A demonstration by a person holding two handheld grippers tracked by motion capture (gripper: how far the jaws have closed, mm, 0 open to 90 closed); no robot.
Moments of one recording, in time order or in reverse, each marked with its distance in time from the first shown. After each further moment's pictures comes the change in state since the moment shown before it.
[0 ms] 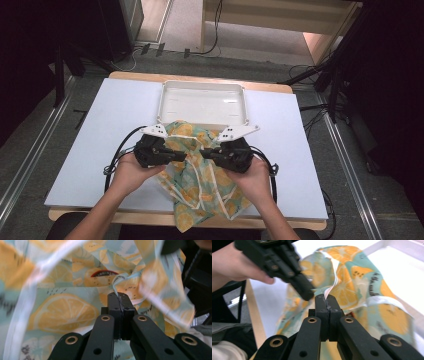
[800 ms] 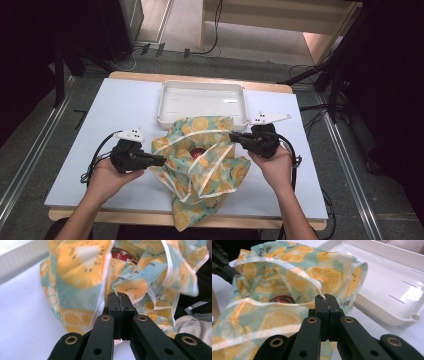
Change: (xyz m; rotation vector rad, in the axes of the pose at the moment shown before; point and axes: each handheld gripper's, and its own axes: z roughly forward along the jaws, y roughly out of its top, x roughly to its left) left arm 0.011 -0.031 -0.041 0.015 0.035 -0.042; right arm -0.070 -0.020 -0.030 -0.038 -0.127 0.117
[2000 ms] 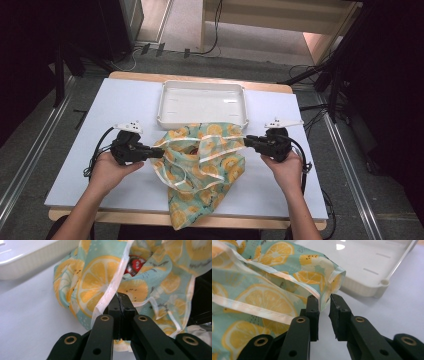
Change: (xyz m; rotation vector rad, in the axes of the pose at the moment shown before) left arm 0.023 0.007 0.004 -0.035 0.004 -0.055; right arm -0.042 -0.038 -0.004 0.026 -0.073 0.109
